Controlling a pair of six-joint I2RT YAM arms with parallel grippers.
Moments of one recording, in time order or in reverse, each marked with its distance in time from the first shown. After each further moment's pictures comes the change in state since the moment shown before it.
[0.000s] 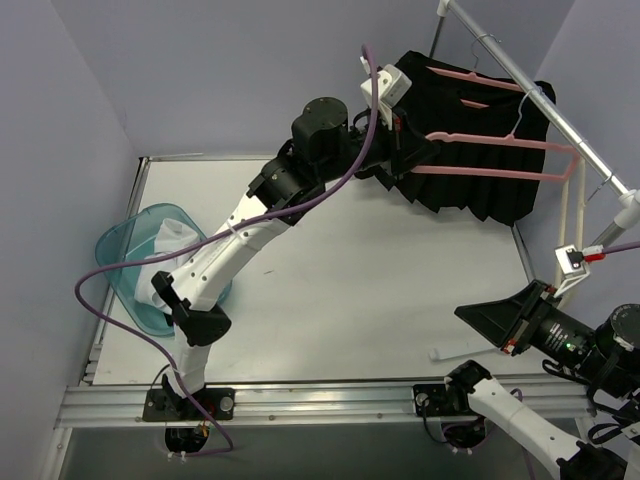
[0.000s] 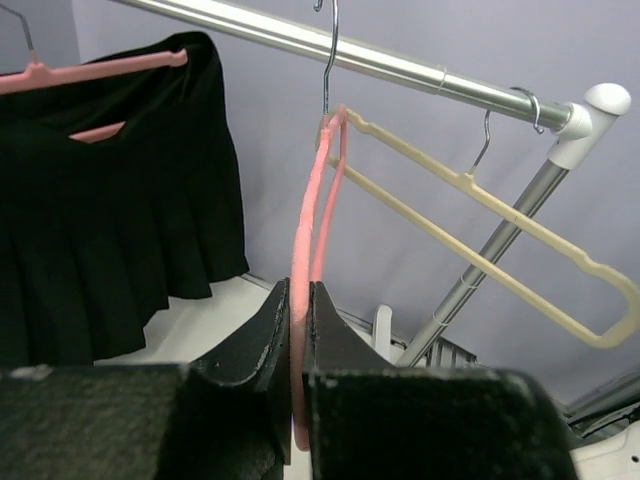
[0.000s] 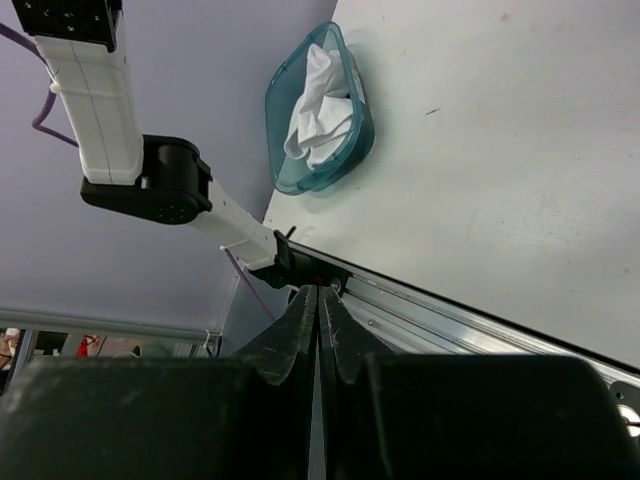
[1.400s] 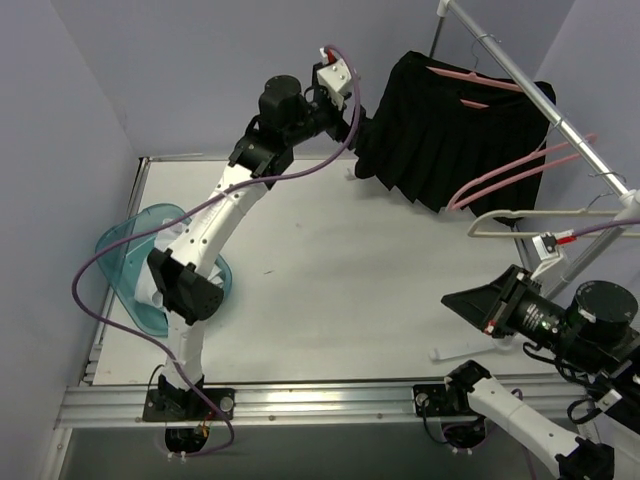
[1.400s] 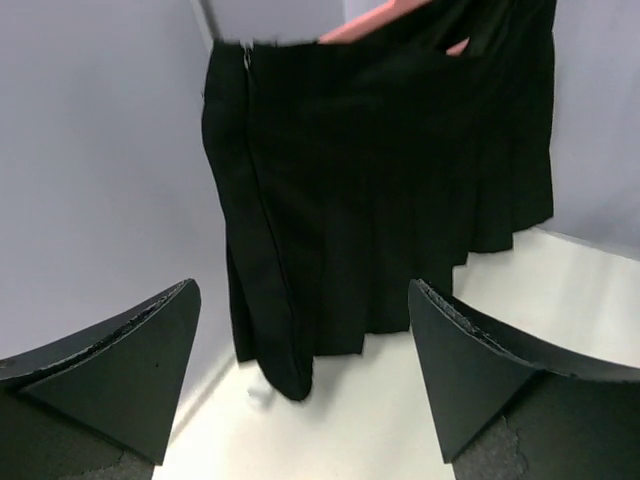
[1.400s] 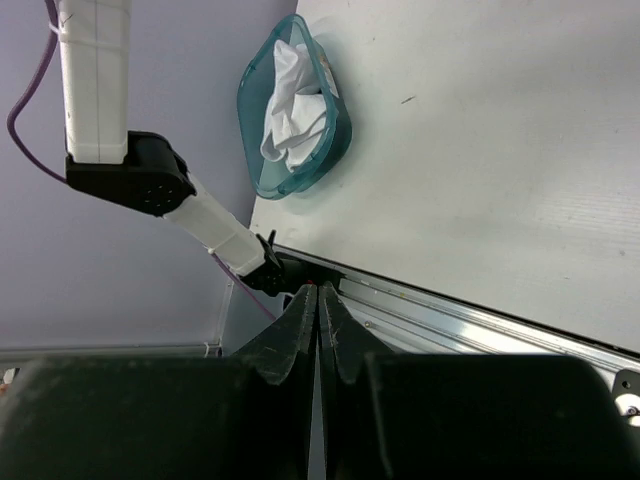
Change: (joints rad) left arm 0.317 0.059 -0.154 0.137 0.071 0.458; right arm -0.010 0.041 -0.068 0.020 0.035 0.047
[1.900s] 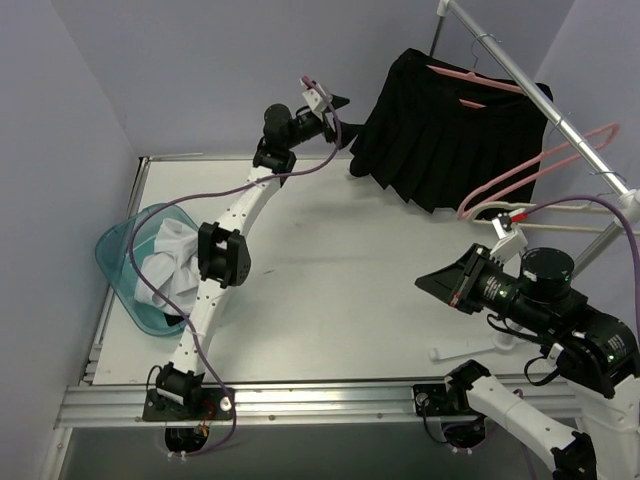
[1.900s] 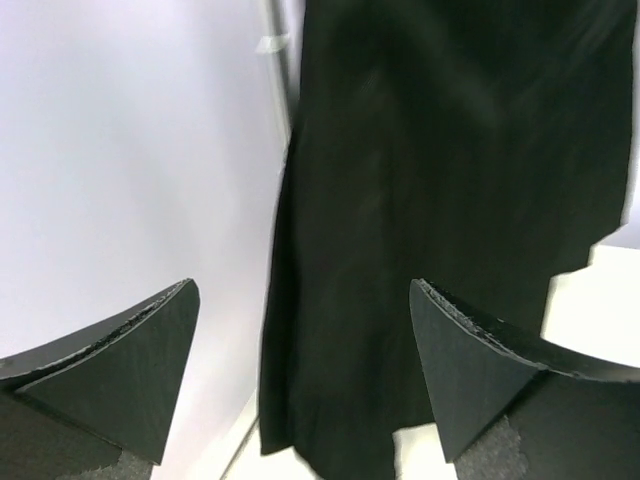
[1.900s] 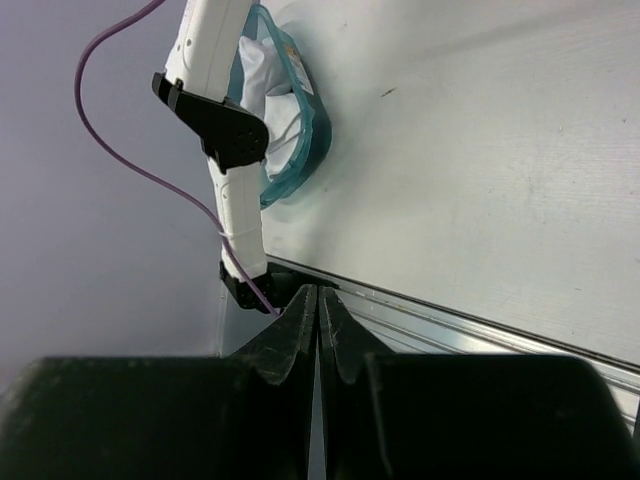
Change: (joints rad) left arm 0.185 0.625 0.348 0.620 0.373 -0.241; right arm -0.032 0.072 -0.161 0.142 -0.029 0.030
